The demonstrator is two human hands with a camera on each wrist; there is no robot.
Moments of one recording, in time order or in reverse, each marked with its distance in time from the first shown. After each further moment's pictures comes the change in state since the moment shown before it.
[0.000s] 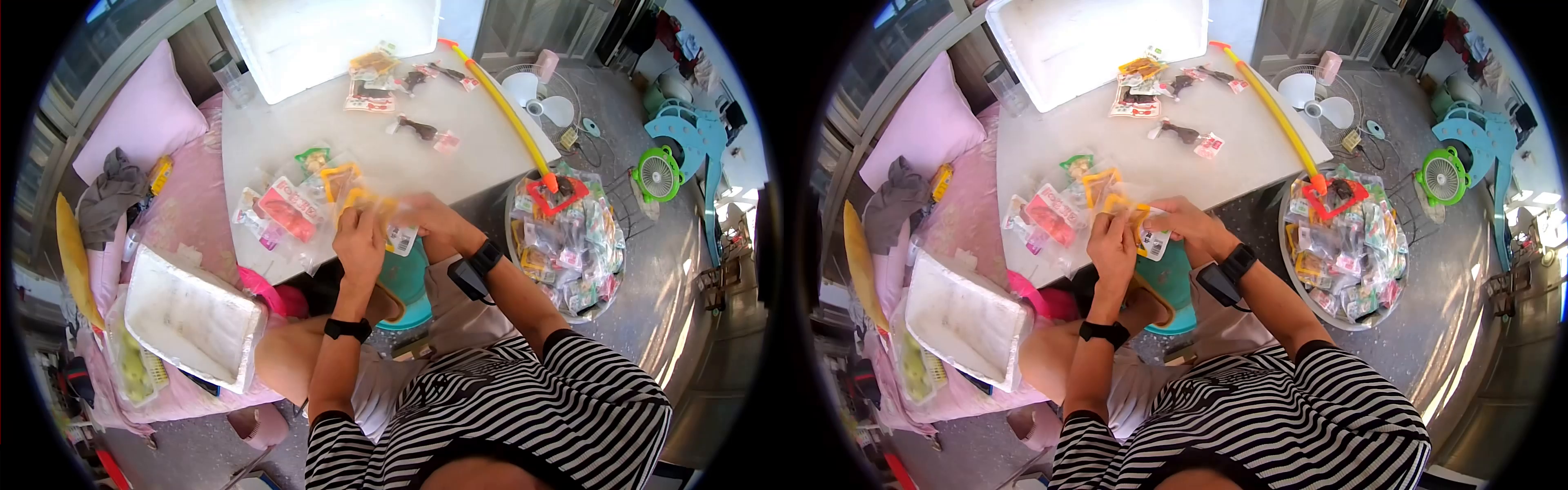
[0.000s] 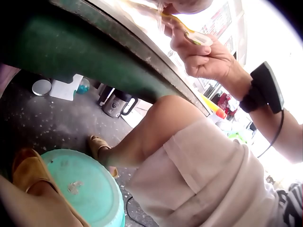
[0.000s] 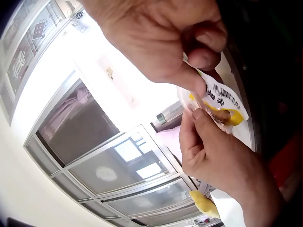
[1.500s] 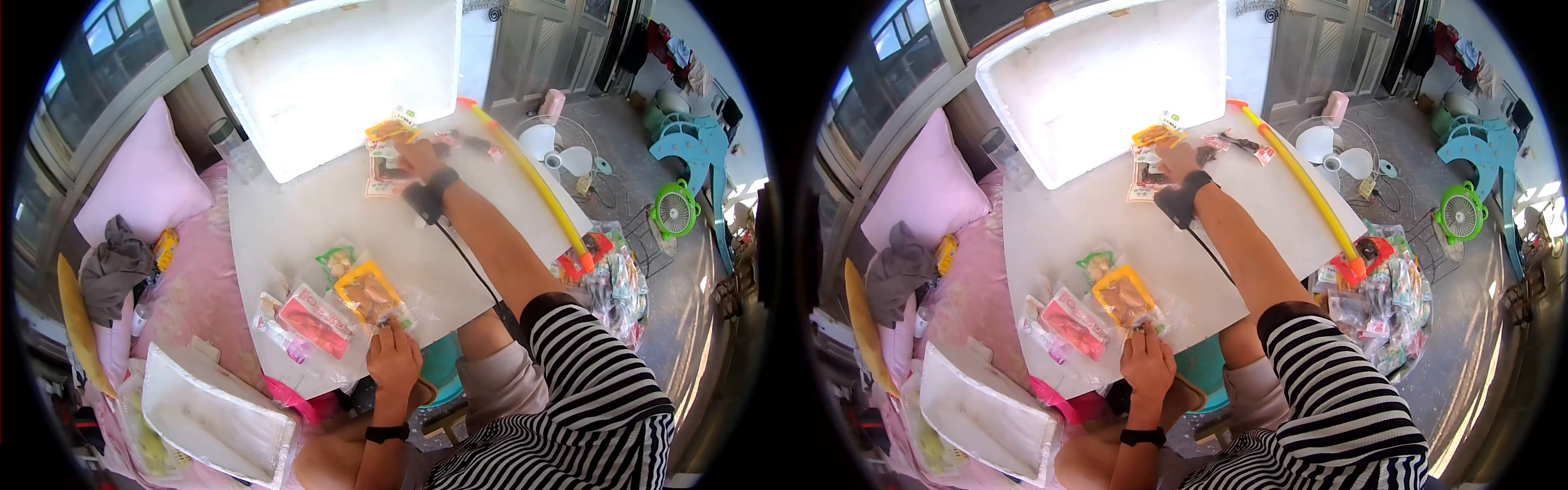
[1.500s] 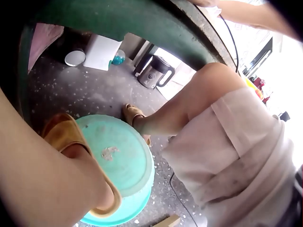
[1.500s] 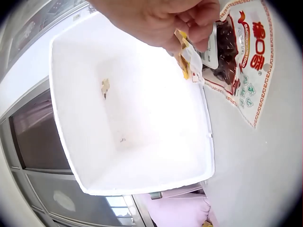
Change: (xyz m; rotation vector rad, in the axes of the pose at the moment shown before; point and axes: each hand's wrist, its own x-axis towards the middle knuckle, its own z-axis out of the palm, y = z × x) left_hand -0.014 -0.034 0.015 0.365 -0.250 -0.001; right_hand 0.311 -0.074 -0.145 -0.066 0.643 -0.160
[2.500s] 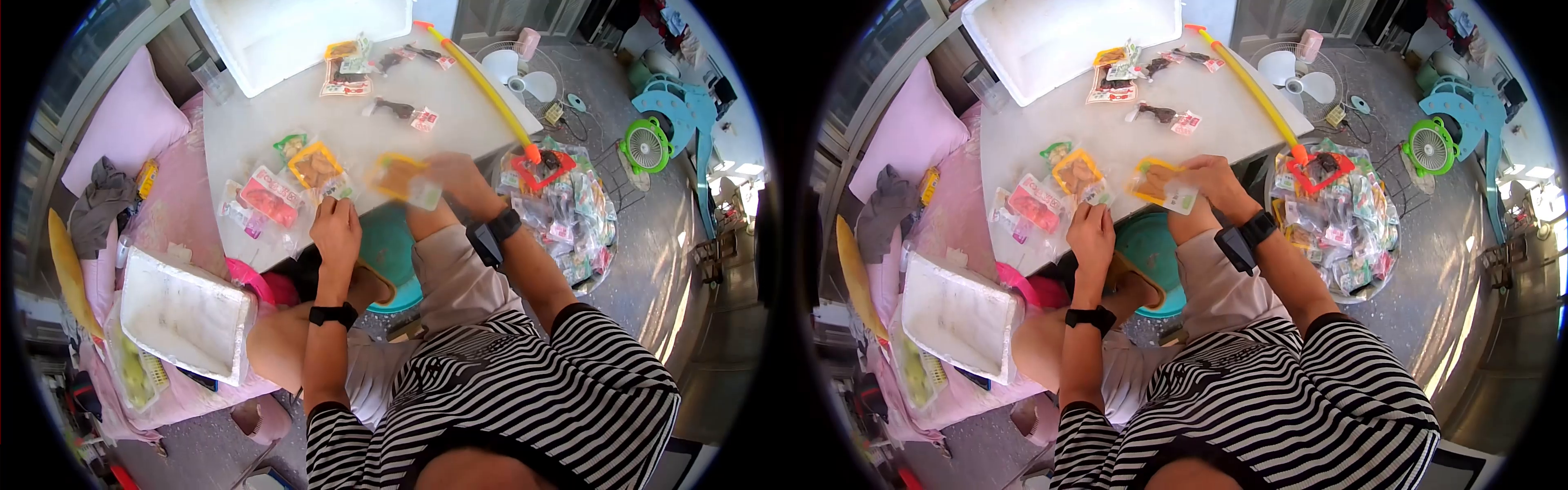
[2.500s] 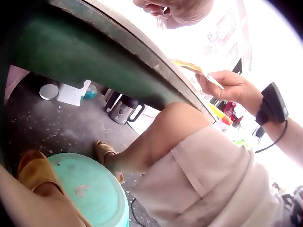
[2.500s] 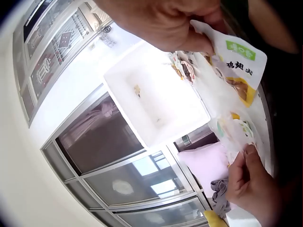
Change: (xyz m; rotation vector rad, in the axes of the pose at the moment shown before) left_hand -0.006 0.016 -0.031 -0.204 0.105 -0.002; right_hand -0.336 0.034 -0.148 -0.045 -0.328 -0.297
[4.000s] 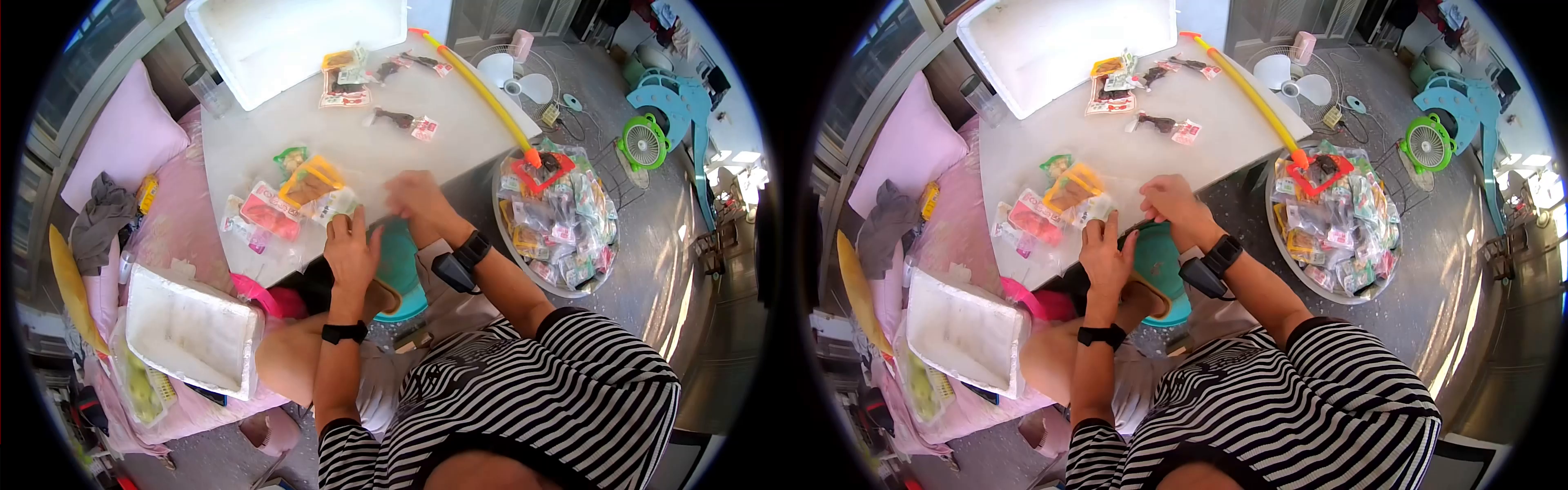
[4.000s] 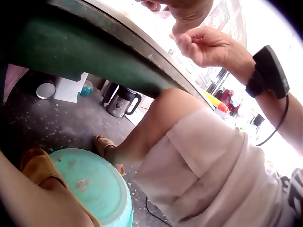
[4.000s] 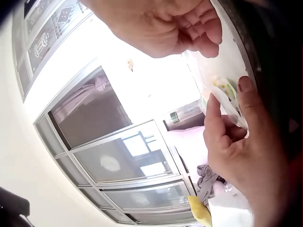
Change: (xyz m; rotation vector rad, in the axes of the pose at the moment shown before) left_hand -0.008 0.014 -0.006 0.013 -0.084 0.082; right_hand 0.022 -0.004 0.075 0.125 0.107 0.358
